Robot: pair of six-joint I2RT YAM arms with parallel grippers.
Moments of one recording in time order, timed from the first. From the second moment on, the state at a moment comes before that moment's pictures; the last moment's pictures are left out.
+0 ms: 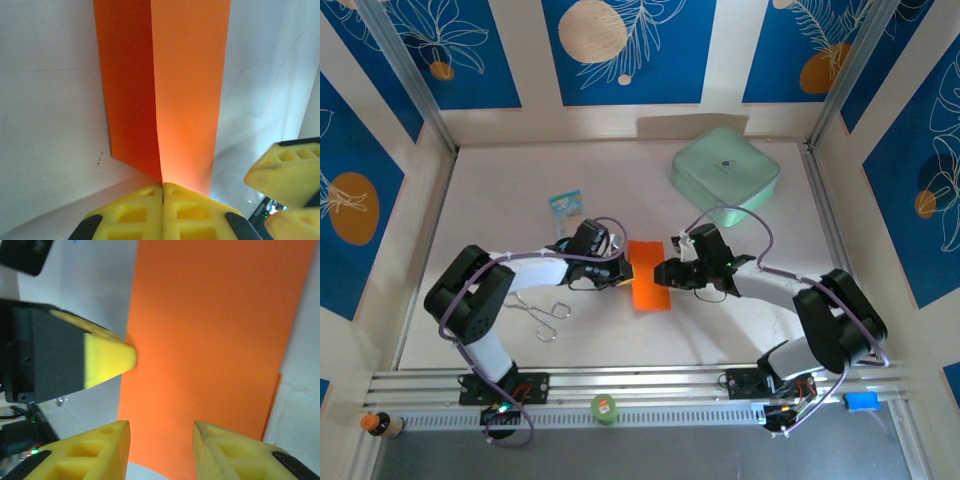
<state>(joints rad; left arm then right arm) -0.62 1.70 0.81 -0.03 0.52 -0.90 0.58 1.42 0.62 -0.05 -0.48 0.60</state>
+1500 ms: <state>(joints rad) -0.62 1.69 0.81 -0.04 0.53 -0.90 1.20 1.59 0.42 0.53 0.43 -0.24</state>
